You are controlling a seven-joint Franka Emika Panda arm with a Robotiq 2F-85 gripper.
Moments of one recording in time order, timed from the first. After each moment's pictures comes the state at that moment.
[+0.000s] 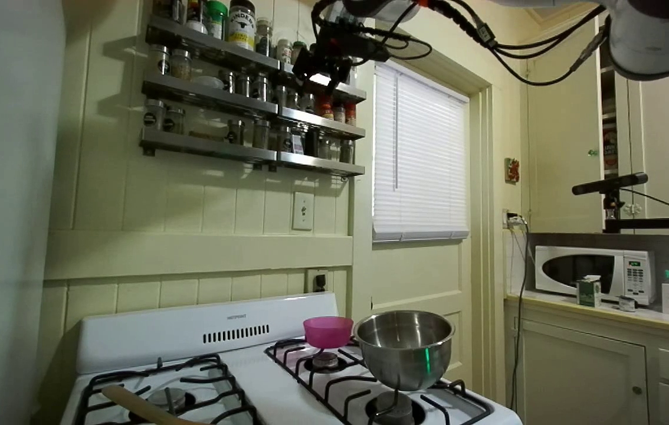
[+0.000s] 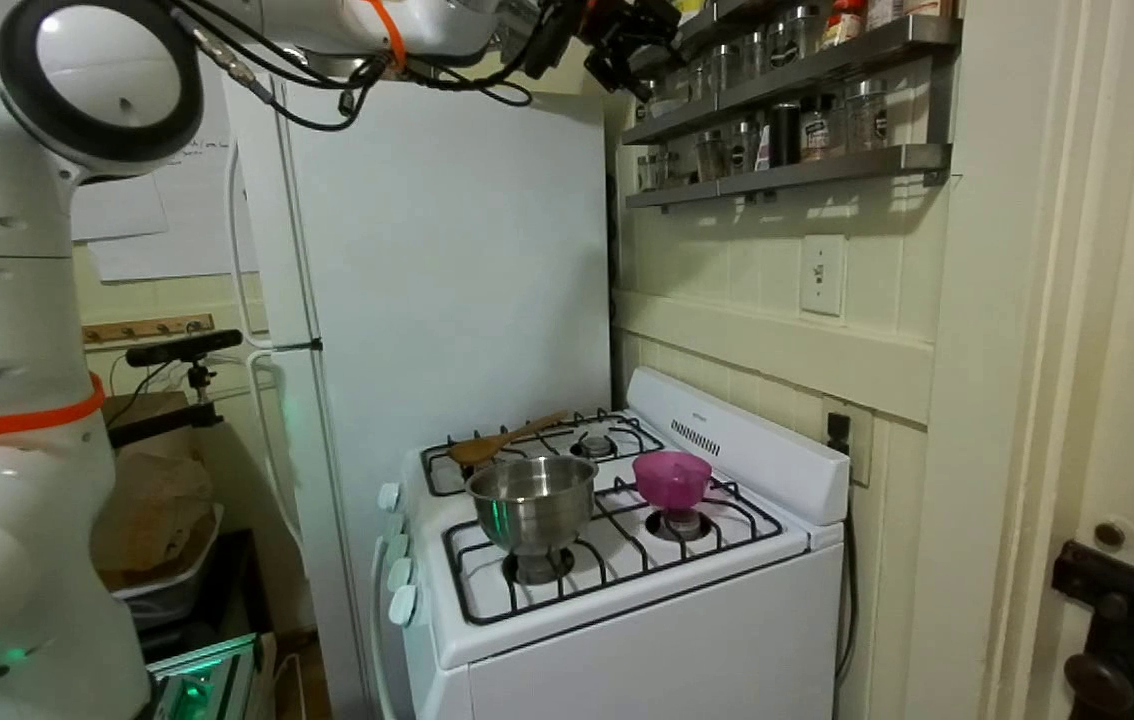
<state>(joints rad) 0.12 0.11 0.22 -1.19 -0.46 2.15 0.15</state>
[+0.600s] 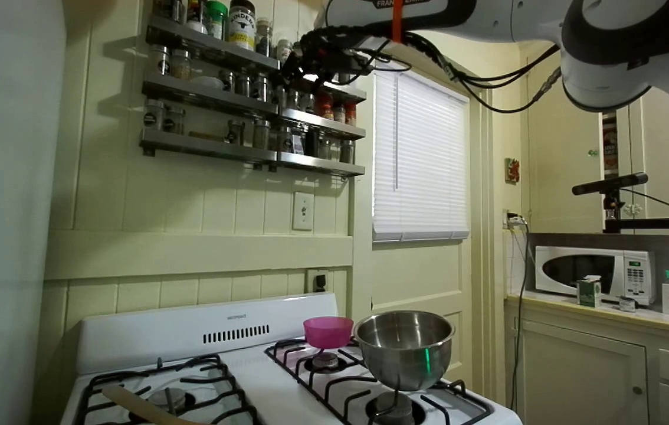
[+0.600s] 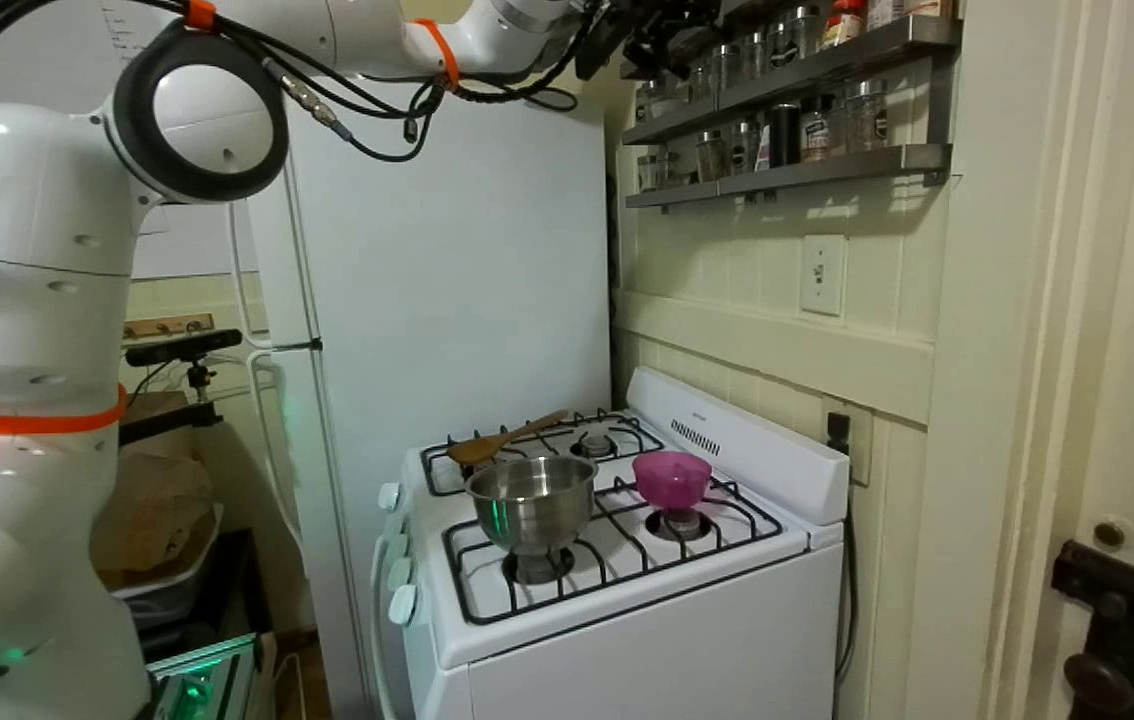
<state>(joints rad) 0.11 0.28 0.21 -1.00 -0.50 2.35 0.12</state>
